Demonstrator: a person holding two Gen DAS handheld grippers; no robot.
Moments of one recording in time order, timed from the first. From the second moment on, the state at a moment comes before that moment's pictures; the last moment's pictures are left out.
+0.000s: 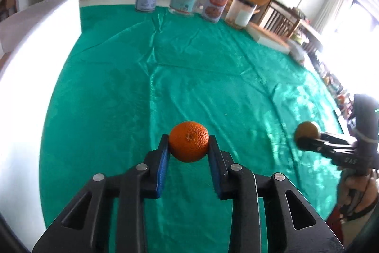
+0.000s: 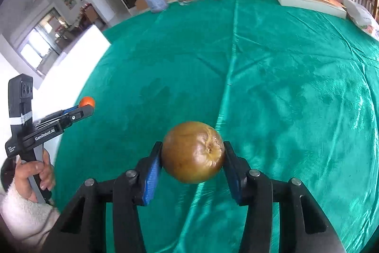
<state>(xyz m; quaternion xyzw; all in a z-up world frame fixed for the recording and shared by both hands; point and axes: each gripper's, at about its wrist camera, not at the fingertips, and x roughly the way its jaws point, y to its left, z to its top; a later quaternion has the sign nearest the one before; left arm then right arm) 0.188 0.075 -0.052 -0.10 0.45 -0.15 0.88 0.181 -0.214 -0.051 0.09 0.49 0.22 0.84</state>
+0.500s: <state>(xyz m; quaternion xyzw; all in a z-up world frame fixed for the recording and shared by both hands) 0.119 0.361 0.078 -0.23 0.40 0.09 0.88 0.226 0.158 0.063 -0.10 0.46 0.45 0.76</state>
